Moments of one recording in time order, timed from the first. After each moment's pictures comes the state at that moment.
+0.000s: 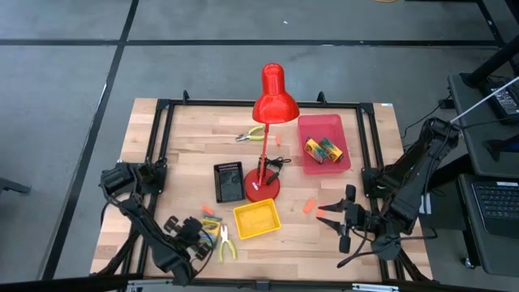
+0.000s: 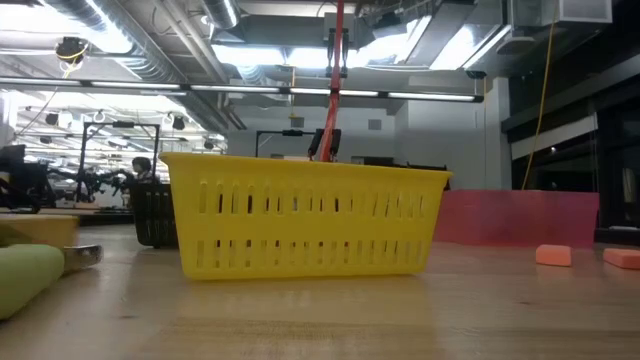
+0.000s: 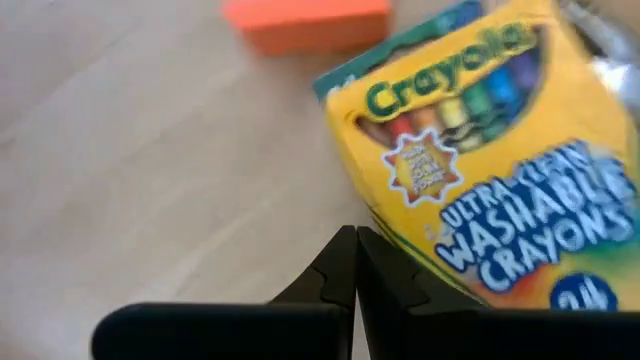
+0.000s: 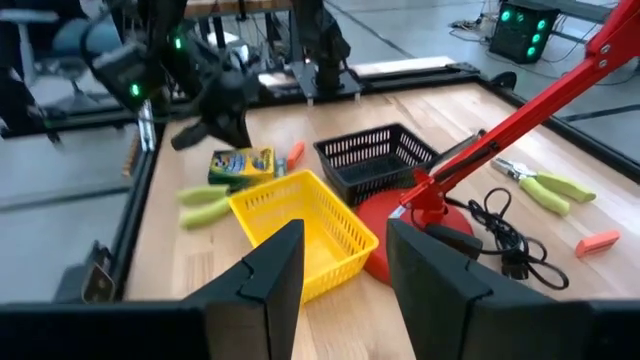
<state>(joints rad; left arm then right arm) -0.98 1.95 1.19 -1.04 -0.44 -1.98 1.03 1.27 0.89 -0.39 1.11 0.77</state>
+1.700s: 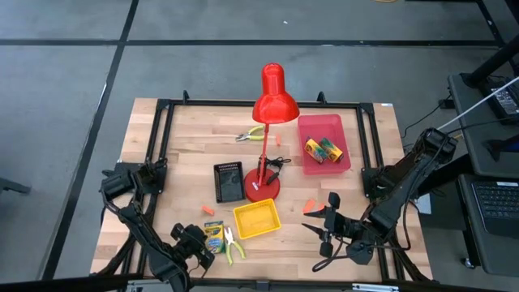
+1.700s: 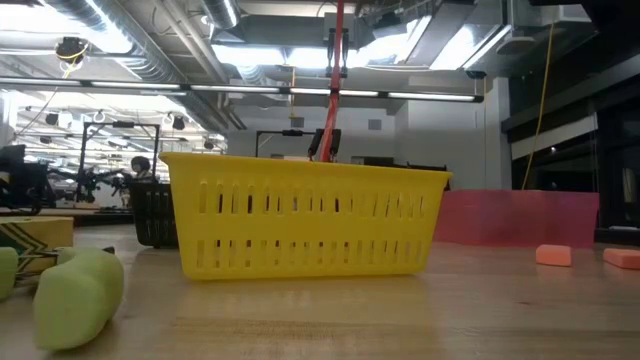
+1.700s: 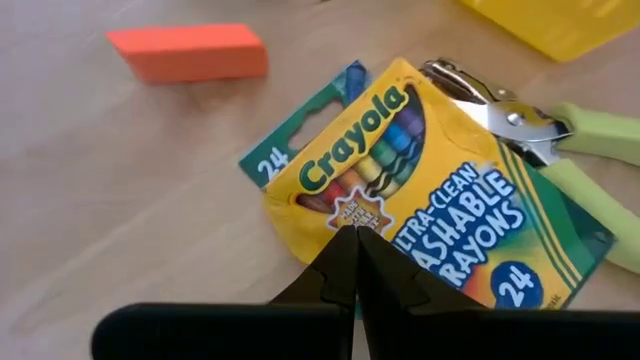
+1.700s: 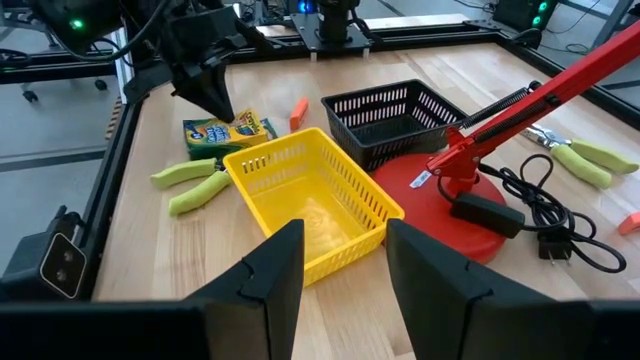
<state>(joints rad) -1.03 2.01 1.25 -0.96 -0.62 -2.08 0.92 1.45 0.89 -0.24 0.99 0.72</state>
